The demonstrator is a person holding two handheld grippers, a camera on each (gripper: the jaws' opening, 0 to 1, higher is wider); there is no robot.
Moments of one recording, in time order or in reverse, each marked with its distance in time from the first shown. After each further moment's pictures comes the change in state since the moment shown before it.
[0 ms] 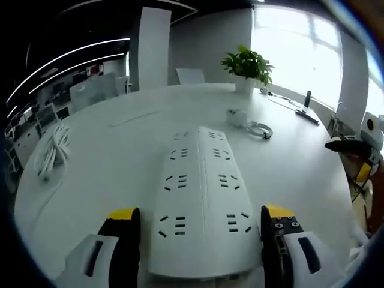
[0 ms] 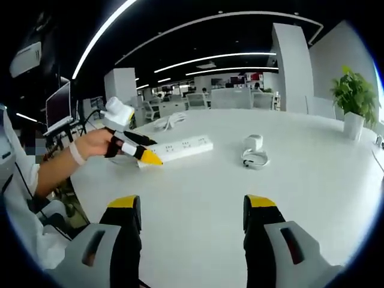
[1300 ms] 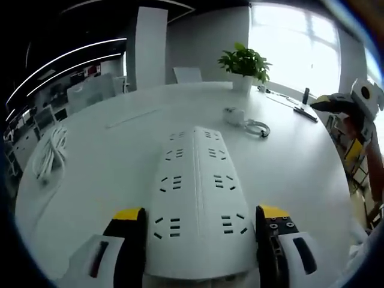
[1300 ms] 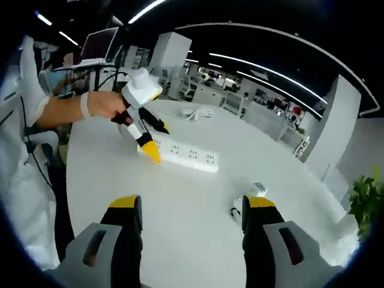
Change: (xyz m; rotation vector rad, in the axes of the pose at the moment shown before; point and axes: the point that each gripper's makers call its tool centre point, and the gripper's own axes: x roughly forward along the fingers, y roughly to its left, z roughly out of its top) left arm 0.000 -0.003 0.001 0.018 0.016 -0.009; right arm 0.043 -0.005 0.061 -0.598 0.117 0.203
